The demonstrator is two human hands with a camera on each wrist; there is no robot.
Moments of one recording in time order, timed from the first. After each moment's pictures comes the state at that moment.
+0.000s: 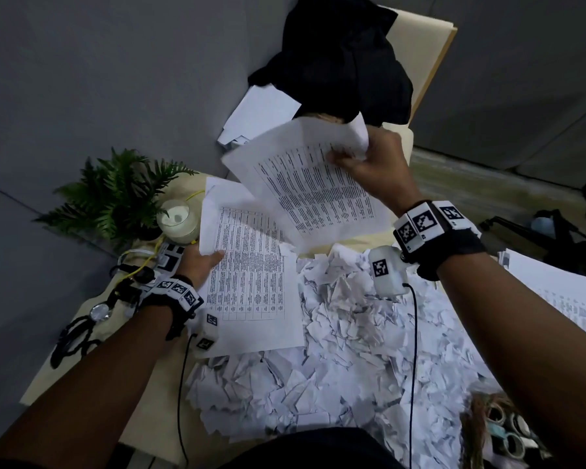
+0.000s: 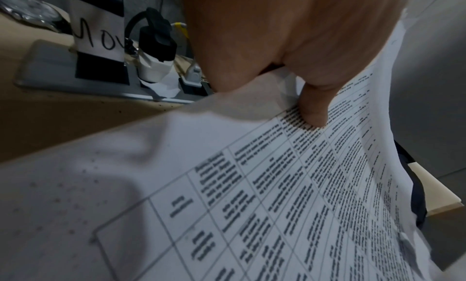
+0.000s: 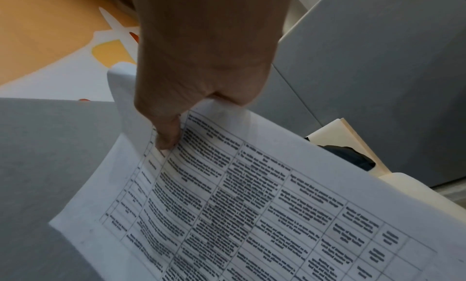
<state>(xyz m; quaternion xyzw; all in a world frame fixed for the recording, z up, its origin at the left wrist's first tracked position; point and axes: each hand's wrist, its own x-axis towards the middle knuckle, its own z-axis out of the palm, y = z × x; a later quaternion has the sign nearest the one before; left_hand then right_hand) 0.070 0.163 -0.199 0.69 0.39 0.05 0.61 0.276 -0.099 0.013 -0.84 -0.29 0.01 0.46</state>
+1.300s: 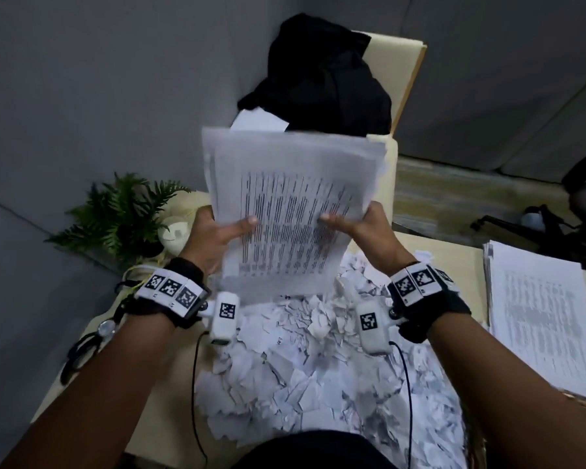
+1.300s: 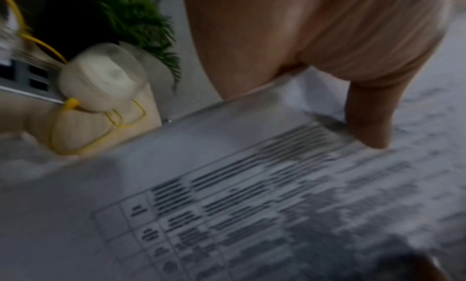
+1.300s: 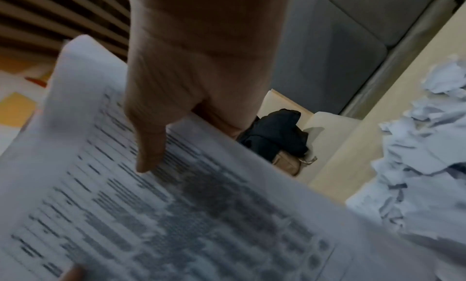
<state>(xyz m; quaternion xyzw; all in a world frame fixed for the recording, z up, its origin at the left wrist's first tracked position) 0.081 0.086 -0.013 0.65 0.18 0.10 0.73 0.195 -0.150 -0.020 -0.68 -0.16 0.22 0.68</state>
